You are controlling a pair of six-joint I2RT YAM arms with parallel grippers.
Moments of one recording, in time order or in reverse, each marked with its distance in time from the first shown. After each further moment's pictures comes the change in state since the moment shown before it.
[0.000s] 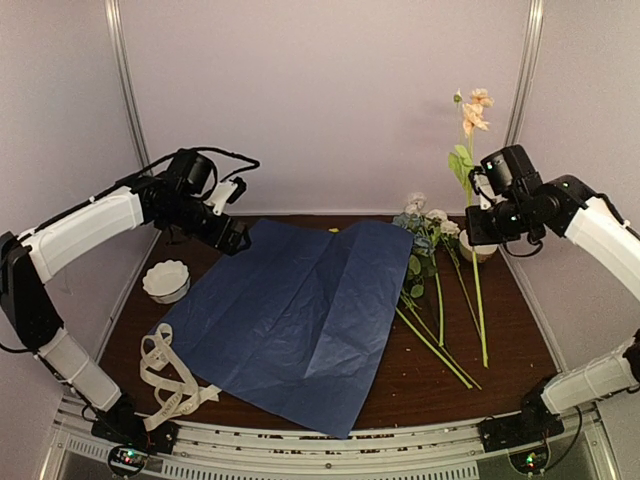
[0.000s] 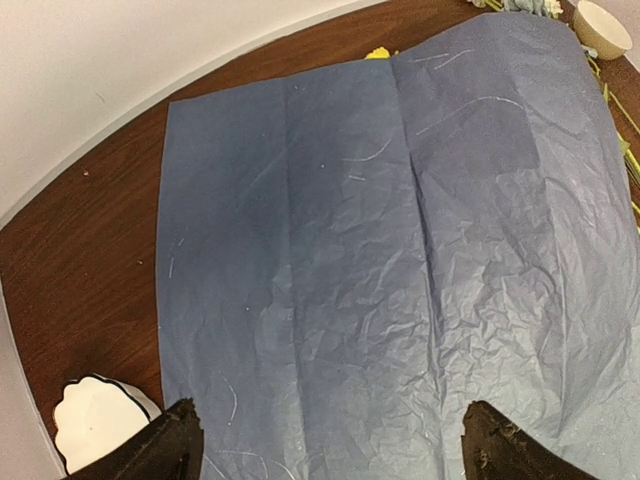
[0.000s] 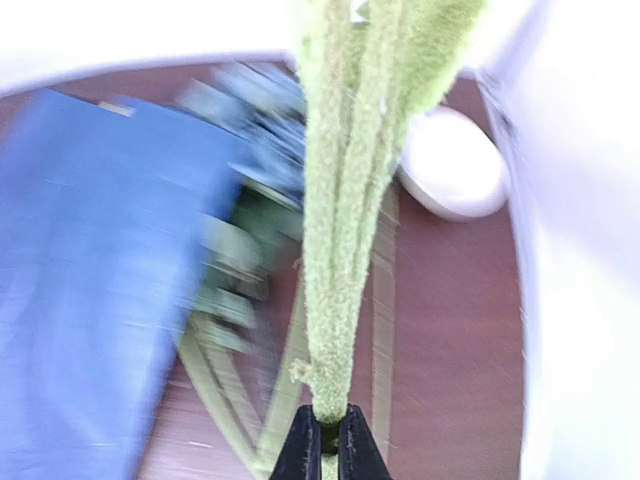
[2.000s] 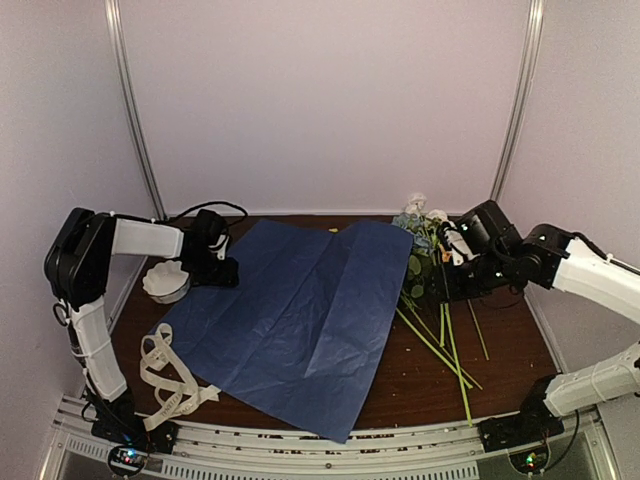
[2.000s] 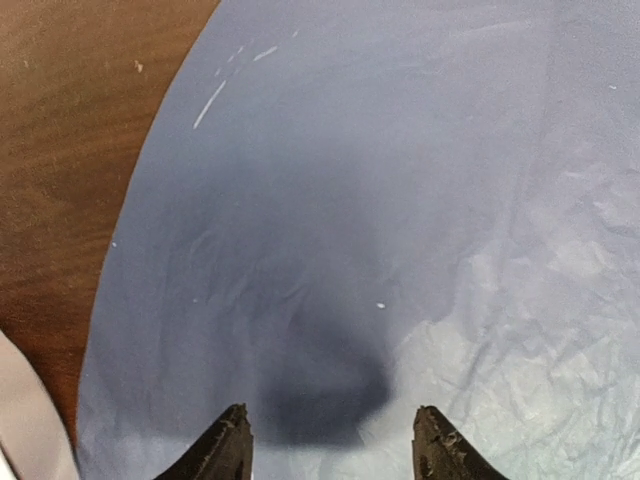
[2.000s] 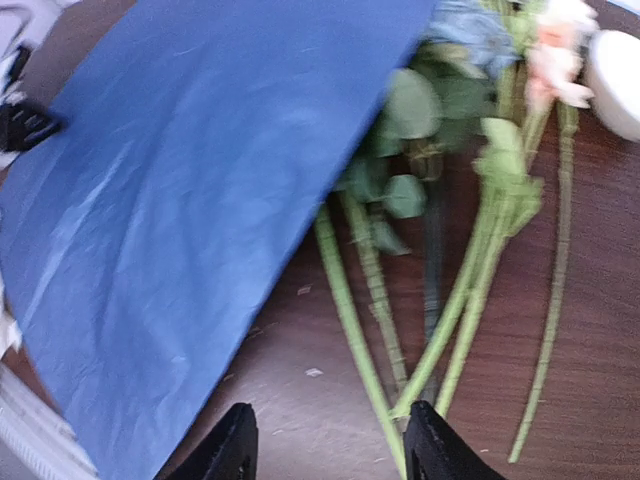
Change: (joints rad) left arm 0.138 0.359 -0.235 0.394 -0.080 -0.298; right arm 0.290 -0.082 -0.277 0.166 -0.224 0.166
